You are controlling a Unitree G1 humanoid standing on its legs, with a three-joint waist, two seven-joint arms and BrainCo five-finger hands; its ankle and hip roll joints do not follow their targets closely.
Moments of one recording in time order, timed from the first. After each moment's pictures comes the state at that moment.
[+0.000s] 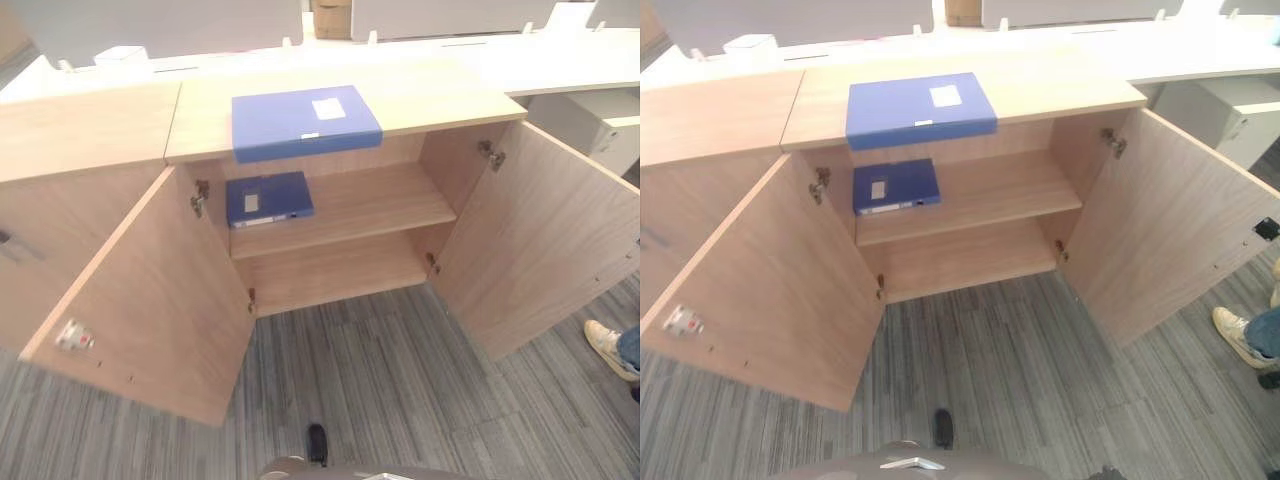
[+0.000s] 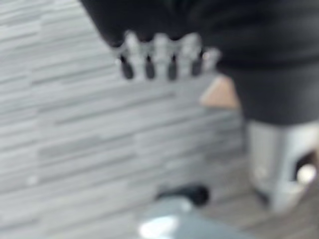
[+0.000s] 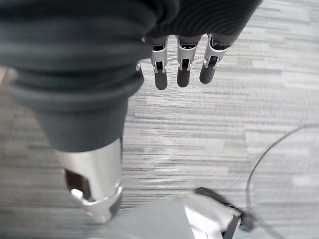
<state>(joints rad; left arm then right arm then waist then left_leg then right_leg) 0.02 0.17 -0.09 1.45 -0.15 -0.07 -0.07 -0.02 -0.22 0.22 1.47 0.02 0.00 -0.01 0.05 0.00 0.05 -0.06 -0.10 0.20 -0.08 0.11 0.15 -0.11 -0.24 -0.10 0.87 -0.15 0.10</state>
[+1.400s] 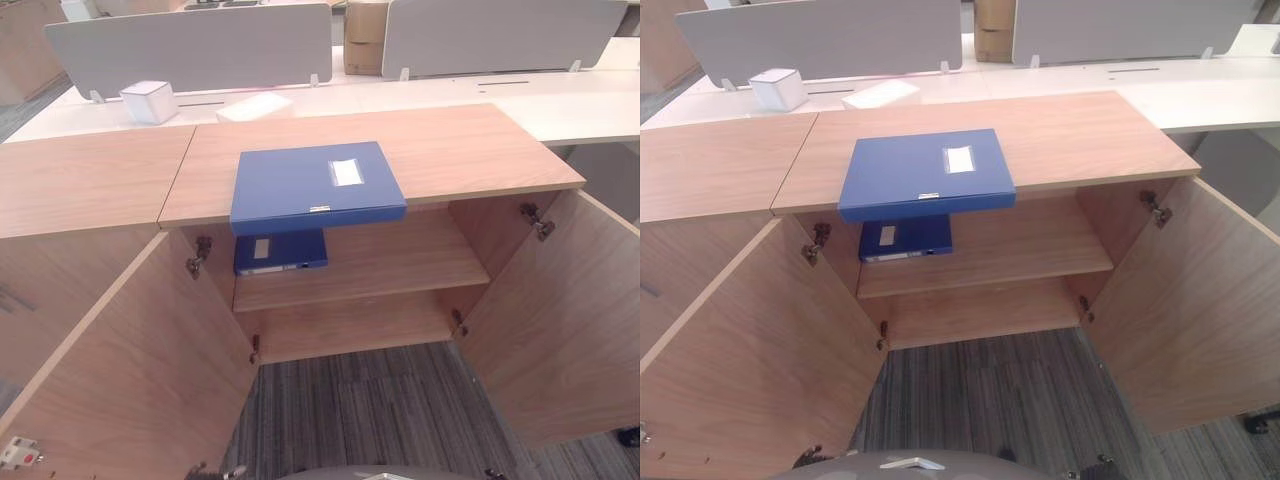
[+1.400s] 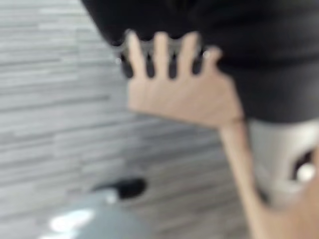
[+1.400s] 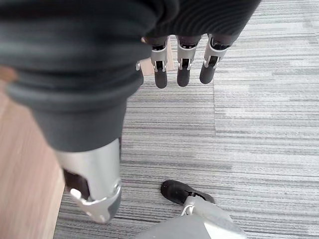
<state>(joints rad) 0.09 0.18 -0.17 1.12 -0.20 -0.10 -0.02 0.03 -0.22 0.24 1.34 0.10 -0.03 -0.02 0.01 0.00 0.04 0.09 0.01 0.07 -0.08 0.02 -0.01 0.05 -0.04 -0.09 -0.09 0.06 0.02</state>
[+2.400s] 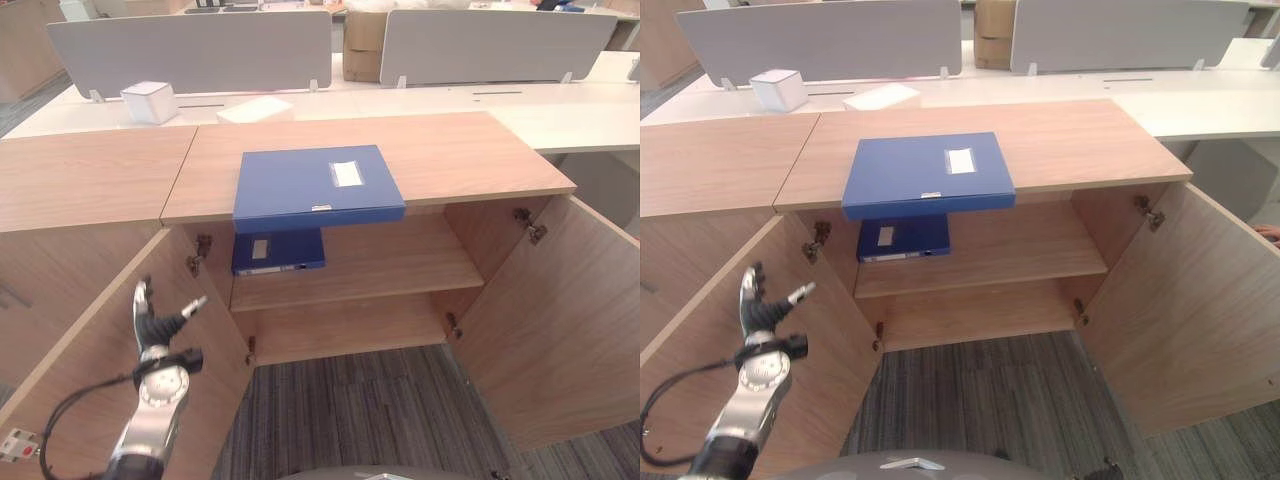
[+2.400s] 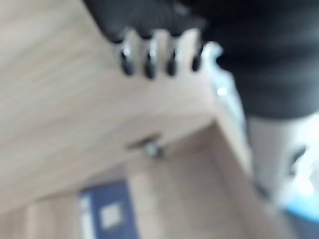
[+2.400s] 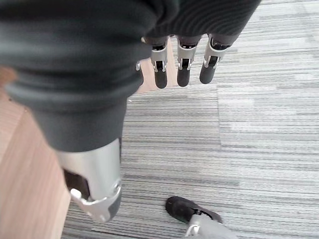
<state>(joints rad) 0.02 0.38 -0.01 0.28 -0.08 -0.19 0.34 0.08 -0.22 0.24 1.23 0.09 -0.01 -0.09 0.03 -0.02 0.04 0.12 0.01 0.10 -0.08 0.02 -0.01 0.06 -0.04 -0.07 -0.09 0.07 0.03</state>
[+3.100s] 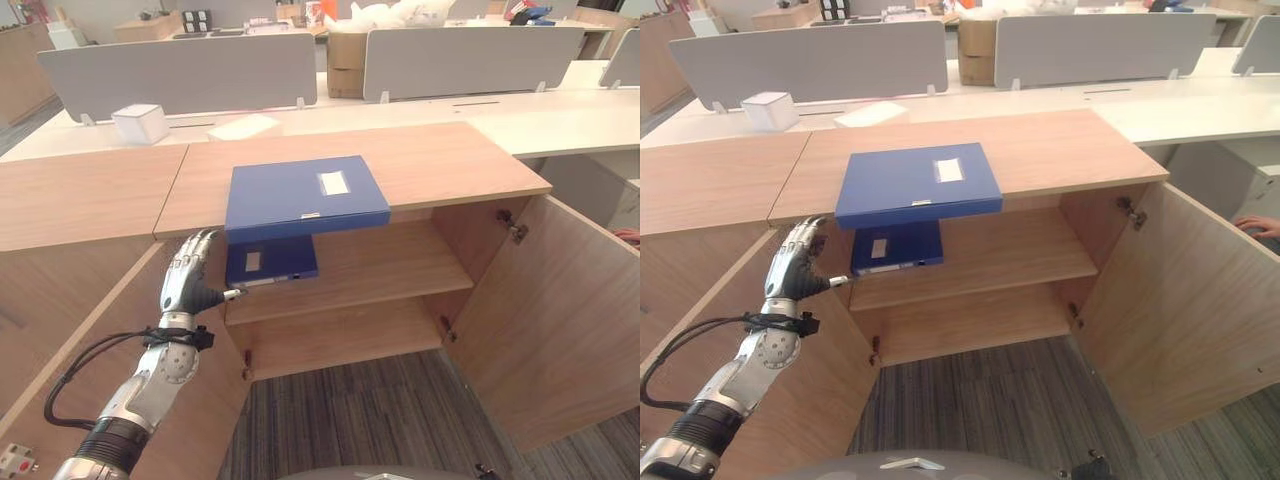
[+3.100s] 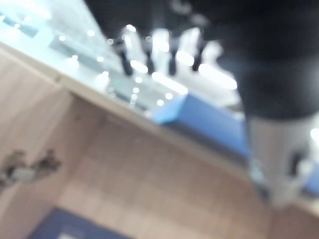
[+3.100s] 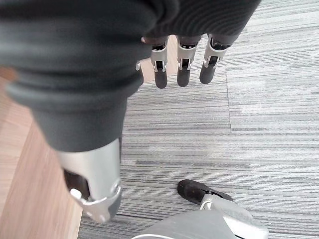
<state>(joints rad) -0.06 0.58 -0.24 0.24 0.46 -0.20 0.30 0.06 -0.20 0.26 1.27 0.09 -0.03 -0.05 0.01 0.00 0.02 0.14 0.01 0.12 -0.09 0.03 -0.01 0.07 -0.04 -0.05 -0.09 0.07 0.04</state>
